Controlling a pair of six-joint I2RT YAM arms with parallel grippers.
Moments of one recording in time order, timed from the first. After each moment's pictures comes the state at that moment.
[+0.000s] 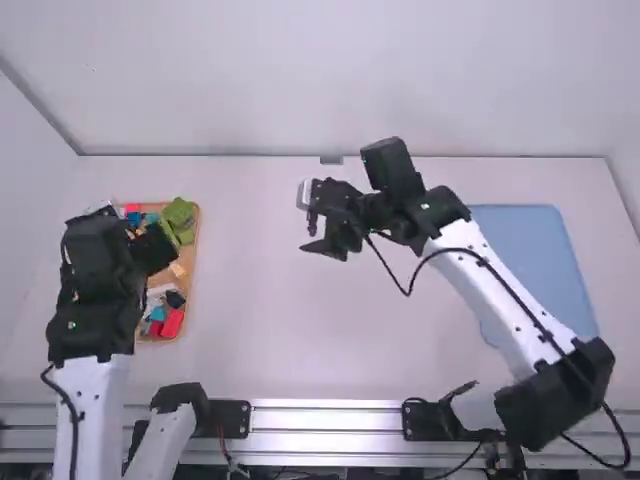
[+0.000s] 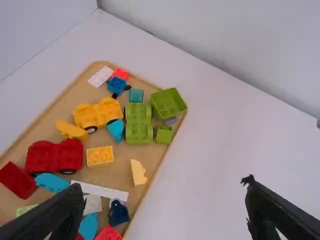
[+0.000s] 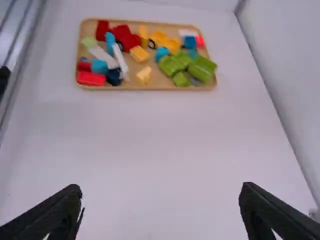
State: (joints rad) left arm 0.21 0.81 1.01 -0.81 -0.17 -0.32; right arm 0.53 1.51 1.45 -0.75 -0.71 -0.83
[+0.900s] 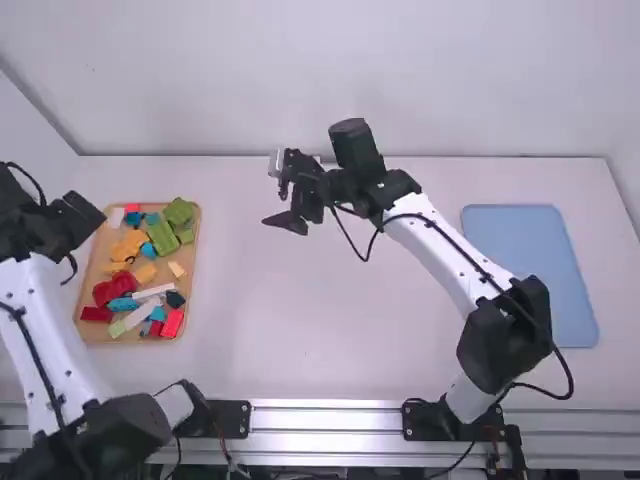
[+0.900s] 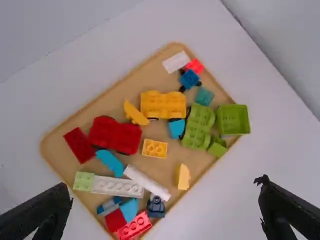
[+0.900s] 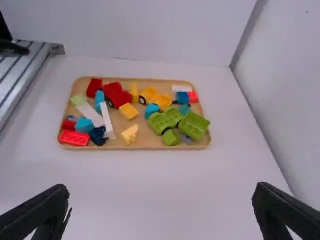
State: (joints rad) left arm 0.65 1.27 1.50 -1.12 0.00 -0.32; right arm 0.56 1.76 1.56 -0.38 -0.83 -0.63
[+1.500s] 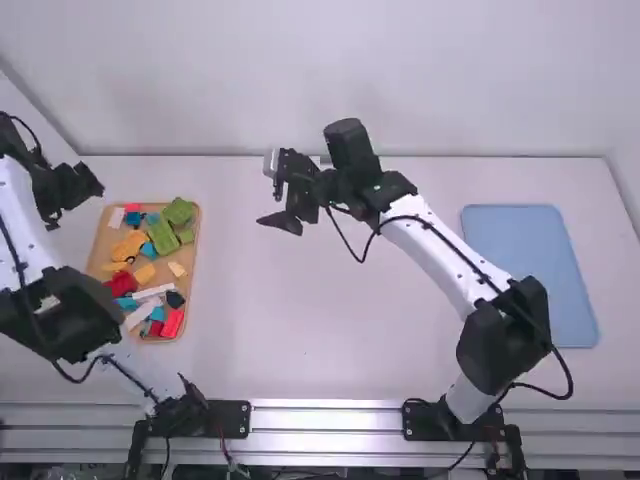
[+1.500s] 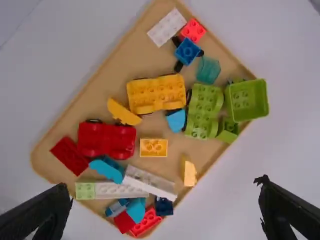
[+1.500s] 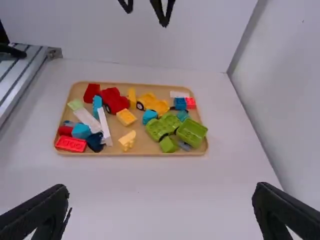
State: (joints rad) left arm 0.64 1.92 2.14 -1.45 0.06 -0.15; right arm 0.58 1.76 1.56 -0.35 -0.82 -0.61
